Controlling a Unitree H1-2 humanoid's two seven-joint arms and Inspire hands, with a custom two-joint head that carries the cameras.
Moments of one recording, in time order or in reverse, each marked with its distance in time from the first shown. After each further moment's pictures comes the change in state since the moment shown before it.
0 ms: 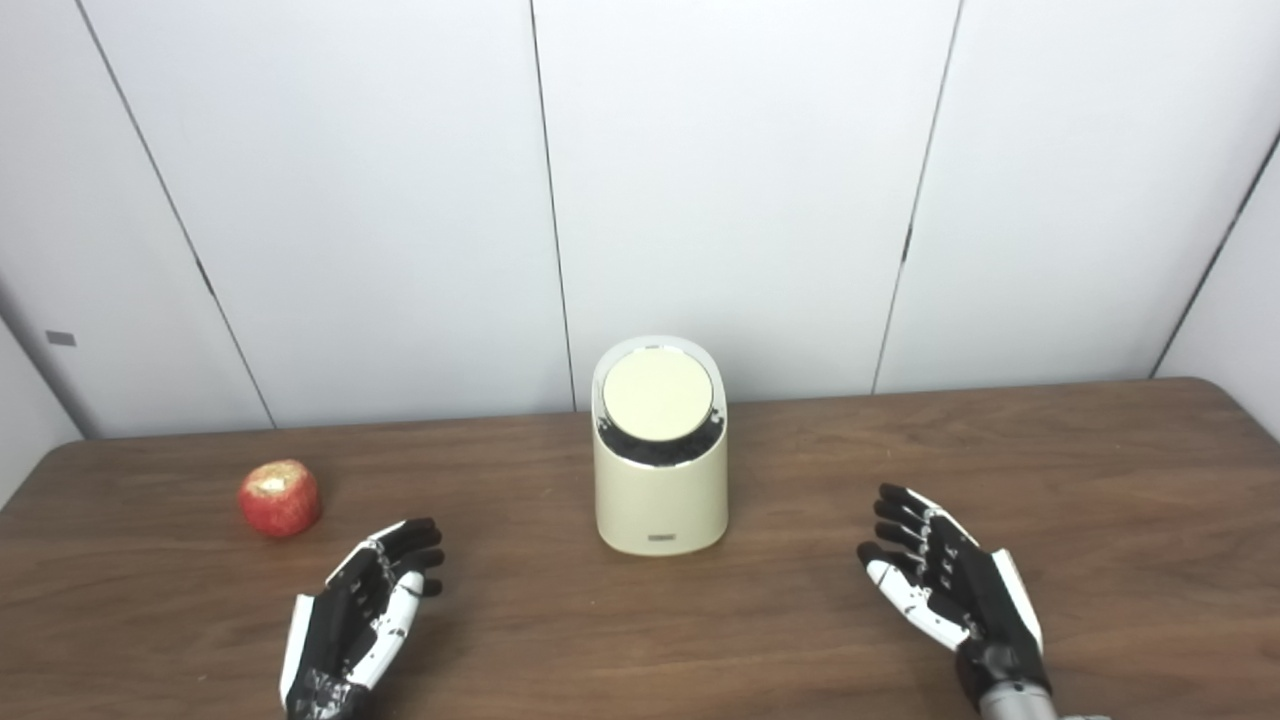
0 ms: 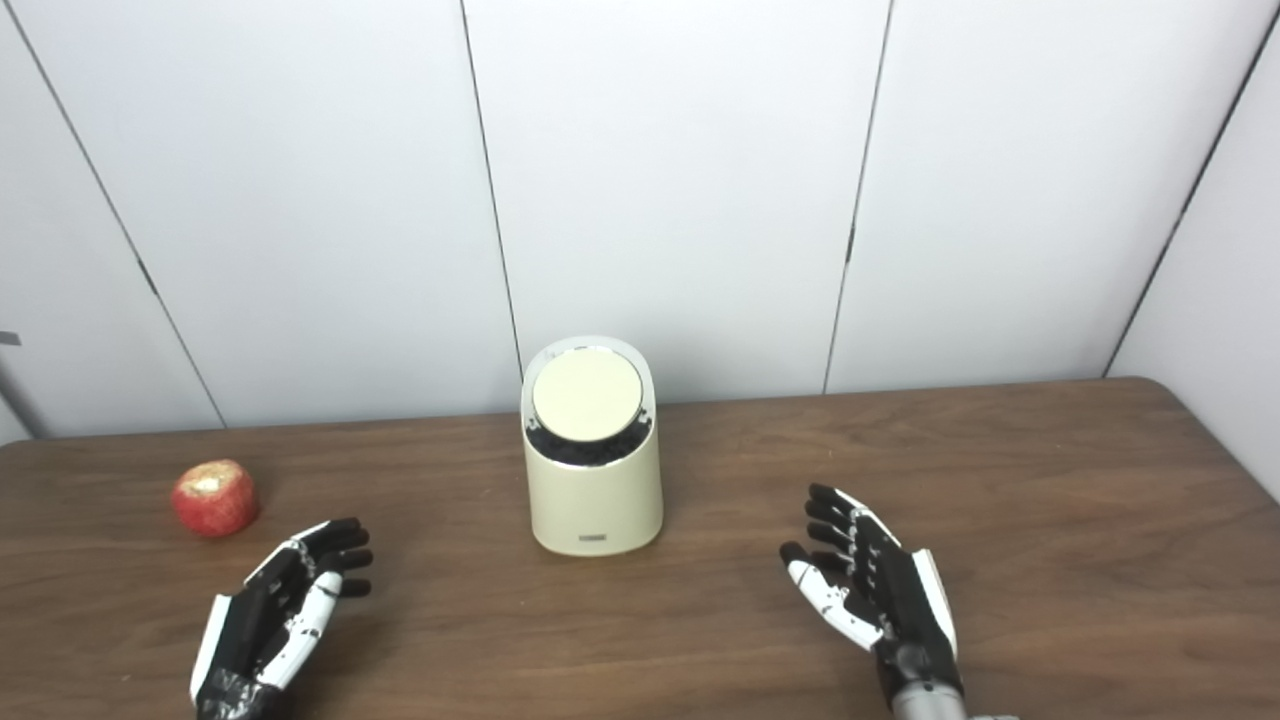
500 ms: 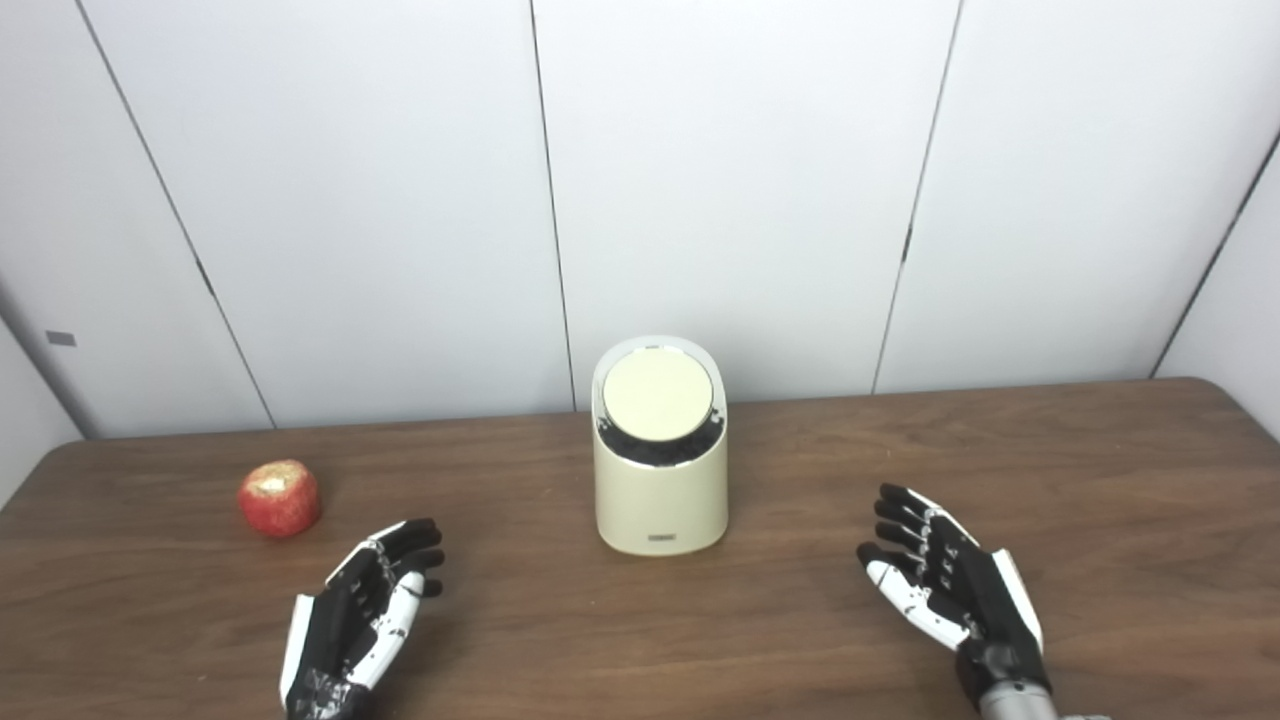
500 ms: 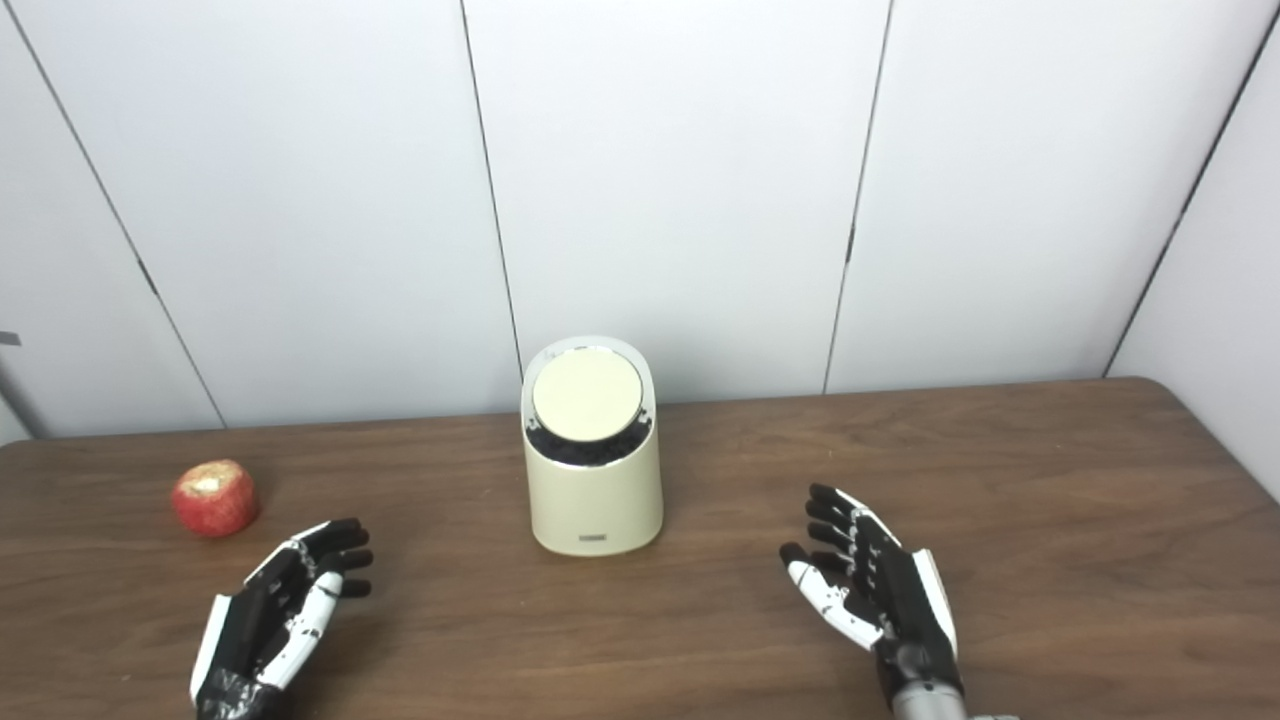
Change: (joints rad) left arm 0.000 0.000 0.000 0.000 0.000 0.000 0.000; right arm -0.001 0.001 0.000 -0.005 0.006 0.012 0.000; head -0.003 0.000
